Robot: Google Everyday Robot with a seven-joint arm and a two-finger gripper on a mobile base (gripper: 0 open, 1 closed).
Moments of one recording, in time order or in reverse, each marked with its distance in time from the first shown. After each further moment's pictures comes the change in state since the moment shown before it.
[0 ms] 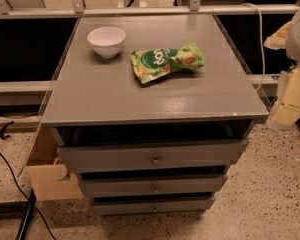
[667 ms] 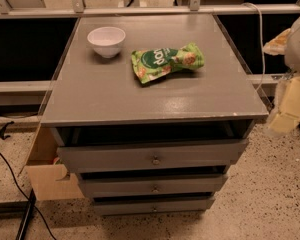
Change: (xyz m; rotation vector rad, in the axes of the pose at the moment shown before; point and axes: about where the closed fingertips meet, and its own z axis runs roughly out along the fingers) arm 0.000 0.009 0.005 0.006 -0.021 0.009
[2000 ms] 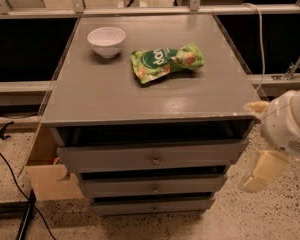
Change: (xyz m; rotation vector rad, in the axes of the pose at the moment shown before) arm 0.022 0.065 0.101 -0.037 -0.121 0.041
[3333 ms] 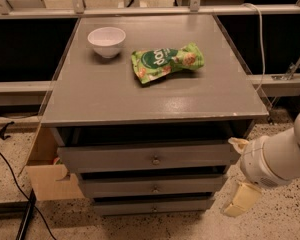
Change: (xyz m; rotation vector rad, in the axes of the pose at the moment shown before) arm 0.032 0.034 0.101 -0.051 -0.045 0.045
